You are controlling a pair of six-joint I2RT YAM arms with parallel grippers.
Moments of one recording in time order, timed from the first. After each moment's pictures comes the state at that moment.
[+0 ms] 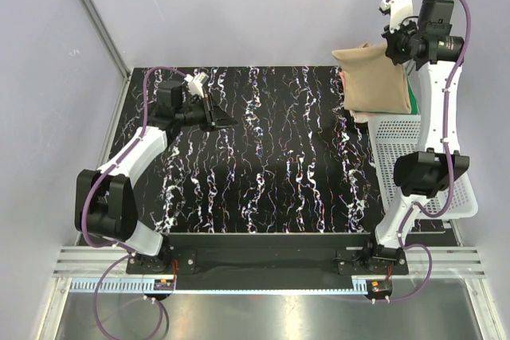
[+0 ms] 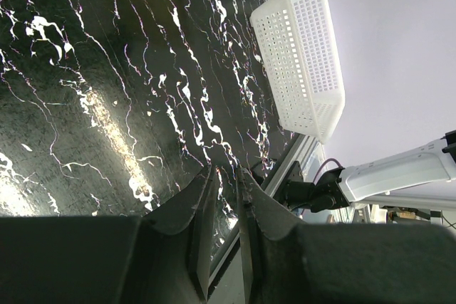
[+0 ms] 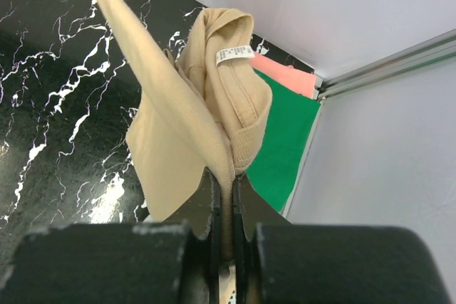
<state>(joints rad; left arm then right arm) -0.19 1.51 1.09 -0.10 0.87 -0.63 -0.12 1.92 2.33 -0.98 -0.23 -0.57</state>
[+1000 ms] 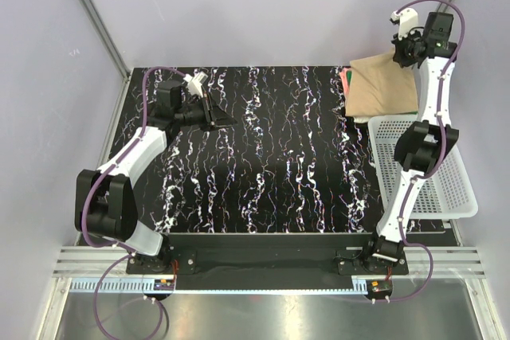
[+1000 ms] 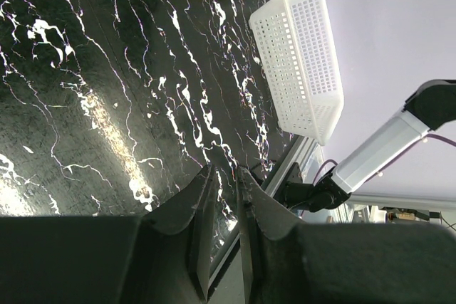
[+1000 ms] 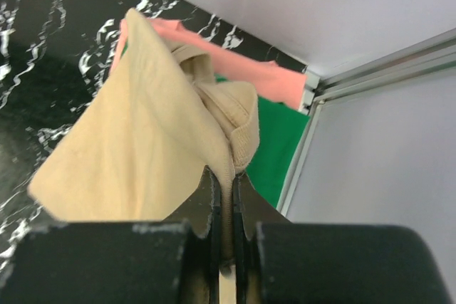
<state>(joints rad) -0.18 1.51 1.09 -0.09 0.87 -0.64 -0.26 2.28 2.50 -0.85 -0.34 -0.63</state>
